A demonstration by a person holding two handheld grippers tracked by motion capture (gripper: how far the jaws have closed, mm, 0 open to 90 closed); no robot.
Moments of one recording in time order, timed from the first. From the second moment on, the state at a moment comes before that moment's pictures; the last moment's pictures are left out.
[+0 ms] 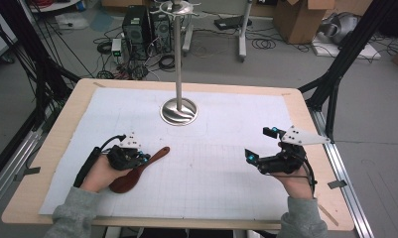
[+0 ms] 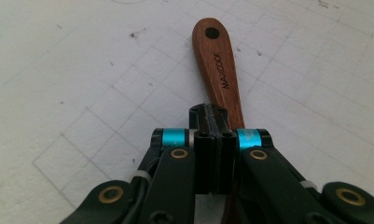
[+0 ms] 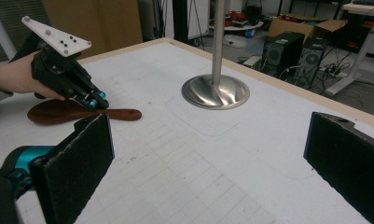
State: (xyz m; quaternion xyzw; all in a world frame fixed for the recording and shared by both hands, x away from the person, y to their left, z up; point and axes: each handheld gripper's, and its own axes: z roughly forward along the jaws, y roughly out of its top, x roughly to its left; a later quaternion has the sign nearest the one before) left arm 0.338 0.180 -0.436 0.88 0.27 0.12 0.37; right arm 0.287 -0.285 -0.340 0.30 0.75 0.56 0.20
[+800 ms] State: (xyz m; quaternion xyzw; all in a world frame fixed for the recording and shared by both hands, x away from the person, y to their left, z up) left arm 0.333 0.173 -0.436 0.89 0.25 0.09 0.38; right arm 0.288 -0.284 -0.341 0.29 0.76 0.55 0.19
